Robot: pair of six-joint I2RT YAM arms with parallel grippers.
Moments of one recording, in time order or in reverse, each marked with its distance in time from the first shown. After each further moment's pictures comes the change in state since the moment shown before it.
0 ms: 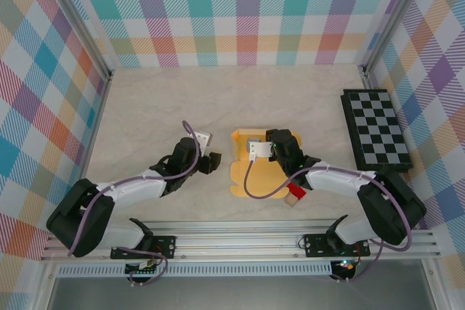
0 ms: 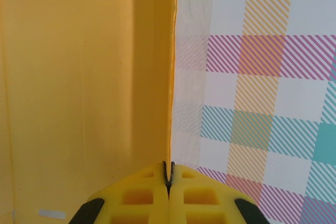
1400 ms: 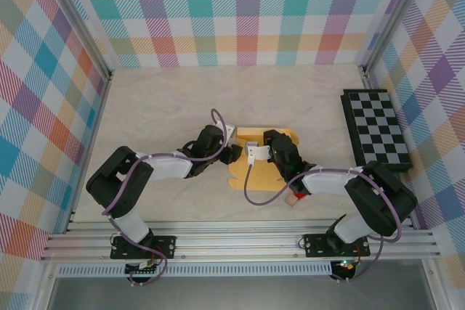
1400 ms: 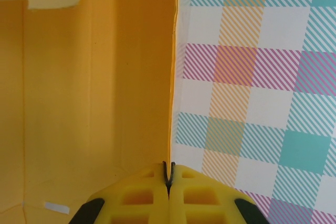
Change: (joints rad) left arm -0.053 0.348 0.259 0.081 0.063 0.015; right arm 0.019 0.082 -0.084 0.283 0.029 -0.114
